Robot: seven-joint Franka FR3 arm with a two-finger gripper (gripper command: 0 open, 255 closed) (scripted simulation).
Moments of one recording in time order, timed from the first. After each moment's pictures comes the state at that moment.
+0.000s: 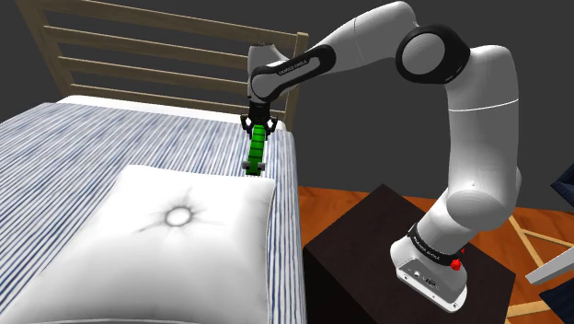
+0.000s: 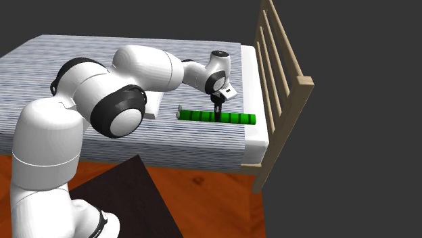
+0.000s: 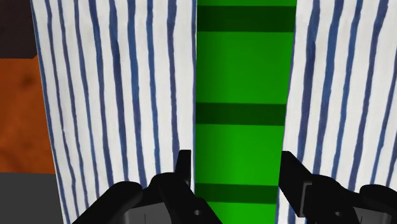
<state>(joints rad) 0.03 0.59 0.21 -1.62 -0.16 2.16 1.01</state>
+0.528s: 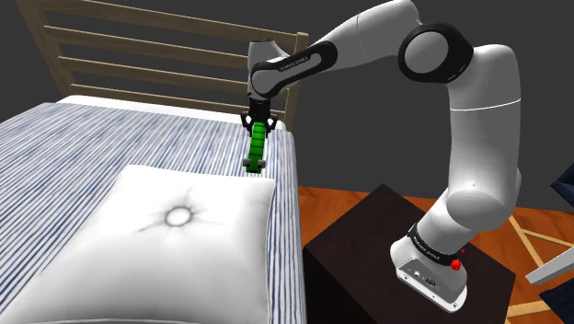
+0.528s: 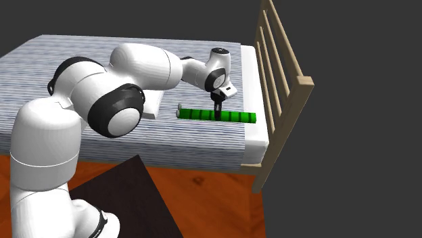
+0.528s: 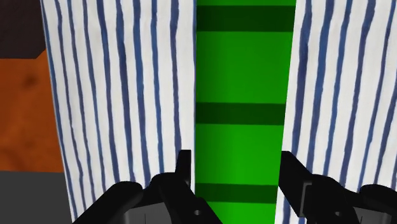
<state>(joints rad) 0.03 0.57 0.21 -1.62 -0.16 2.14 1.01</state>
